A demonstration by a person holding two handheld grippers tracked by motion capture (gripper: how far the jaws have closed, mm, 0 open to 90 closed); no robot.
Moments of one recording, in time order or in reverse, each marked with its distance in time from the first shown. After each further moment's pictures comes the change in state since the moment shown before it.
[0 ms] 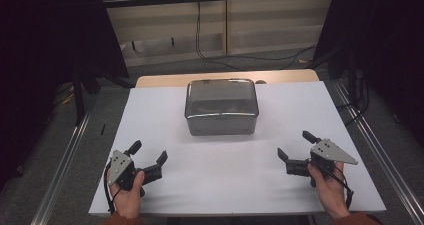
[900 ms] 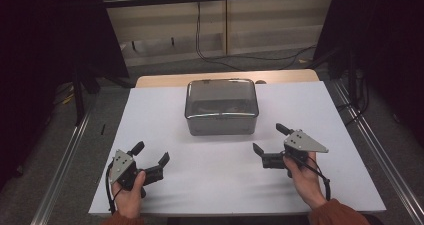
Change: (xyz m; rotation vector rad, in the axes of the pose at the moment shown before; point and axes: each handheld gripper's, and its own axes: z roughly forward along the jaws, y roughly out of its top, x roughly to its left) left arm -0.001 -0.003 0.003 0.026 -0.028 -0.006; right arm 0.037 0.022 0.046 -0.025 0.117 -0.022
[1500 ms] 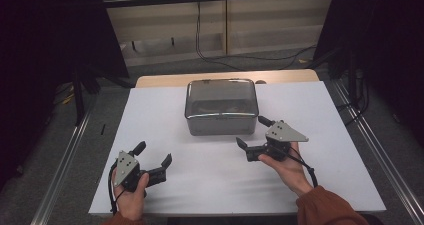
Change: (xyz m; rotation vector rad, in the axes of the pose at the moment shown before) left arm -0.010 0.002 0.000 -0.003 -0.004 0.063; right arm 0.016 0.018 0.039 -0.017 0.090 -0.041
